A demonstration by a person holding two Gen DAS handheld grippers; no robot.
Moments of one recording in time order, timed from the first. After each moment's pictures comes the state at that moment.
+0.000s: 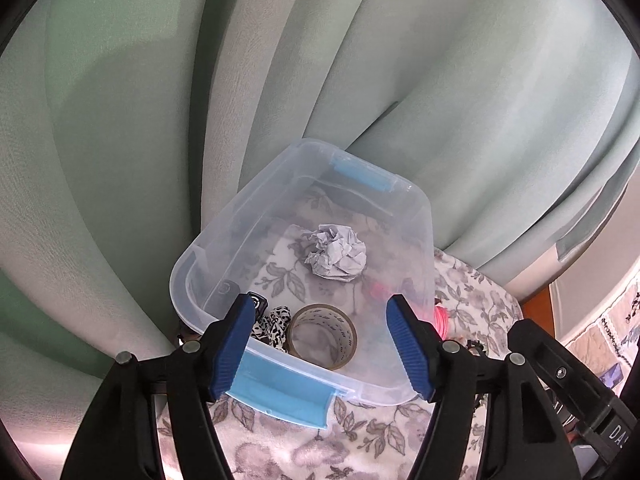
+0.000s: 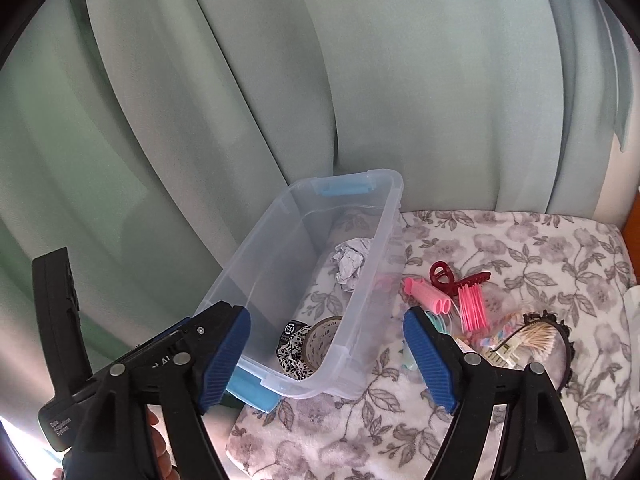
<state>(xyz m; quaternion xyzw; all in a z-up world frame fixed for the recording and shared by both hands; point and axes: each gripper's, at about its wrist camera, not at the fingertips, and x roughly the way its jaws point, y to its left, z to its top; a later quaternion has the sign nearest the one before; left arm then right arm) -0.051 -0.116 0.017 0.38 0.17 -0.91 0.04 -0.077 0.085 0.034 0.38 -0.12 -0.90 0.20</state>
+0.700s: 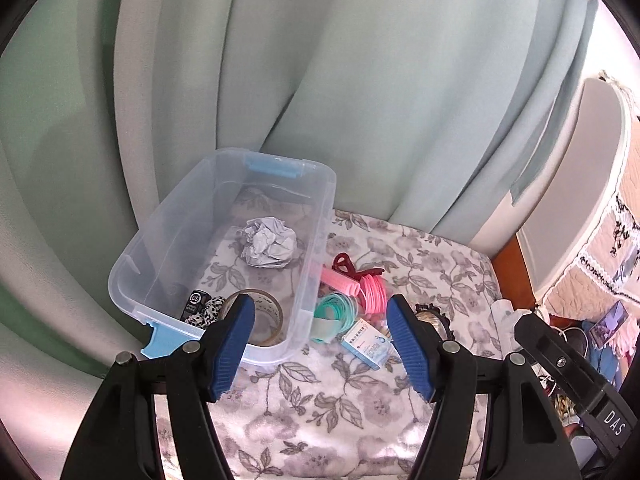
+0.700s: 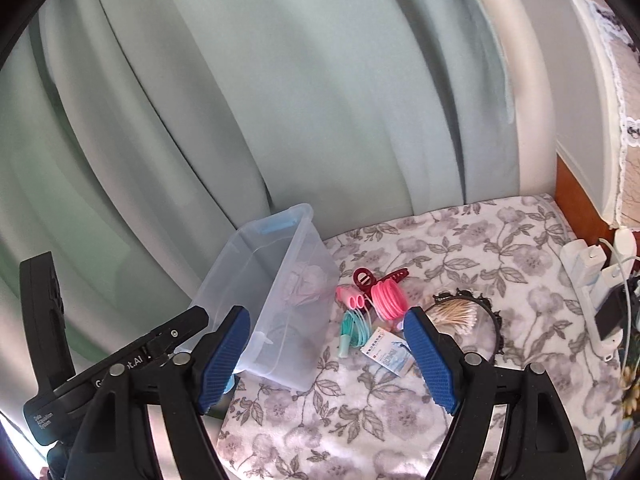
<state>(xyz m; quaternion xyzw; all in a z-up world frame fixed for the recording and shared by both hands) -0.042 -0.014 0.049 0.39 0.08 -0.92 -0.02 -0.025 0.198 0.045 0.33 -0.20 -0.91 0.12</state>
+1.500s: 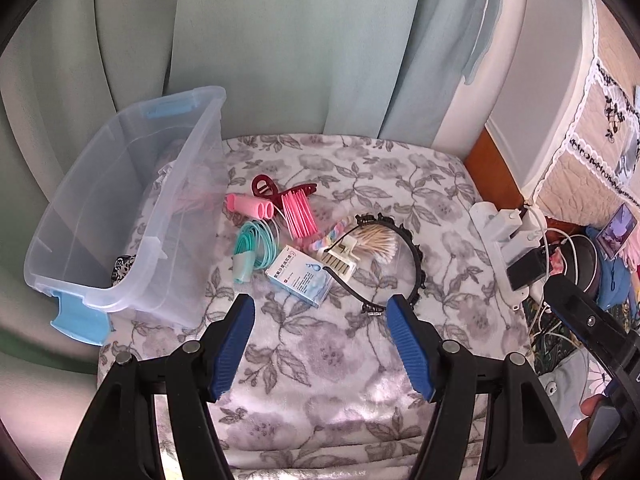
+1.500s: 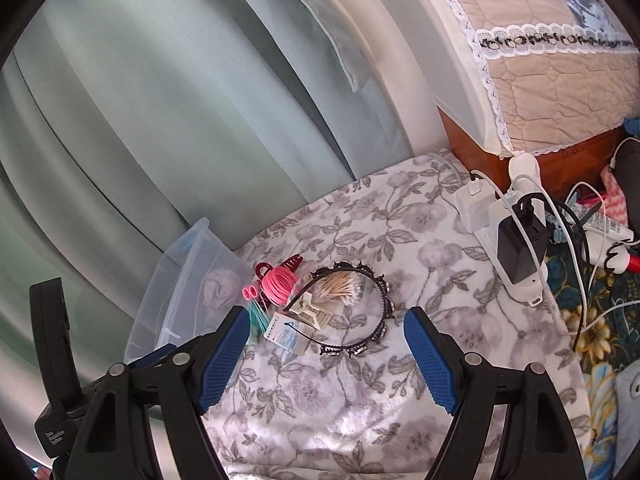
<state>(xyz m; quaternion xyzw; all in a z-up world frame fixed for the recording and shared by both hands) -0.053 0.088 -0.018 0.48 -0.01 -0.87 -0.08 0.013 0.306 -0.018 0.36 -0.27 -0.89 0.02</state>
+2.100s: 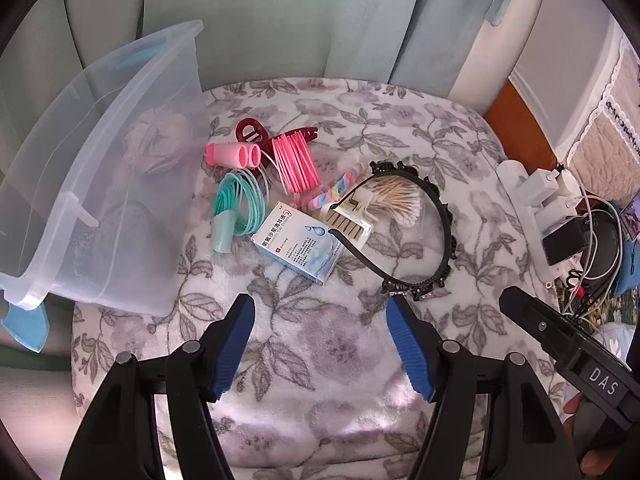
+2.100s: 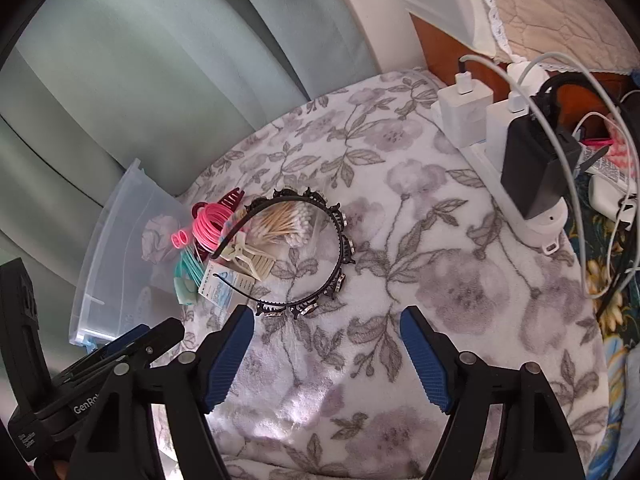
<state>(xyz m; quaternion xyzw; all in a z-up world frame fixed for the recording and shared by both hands) -0.083 0.090 -0.087 0.54 -0.02 -0.83 -0.09 -0.036 0.296 -0.105 0.48 -0.25 -0.84 0.00</state>
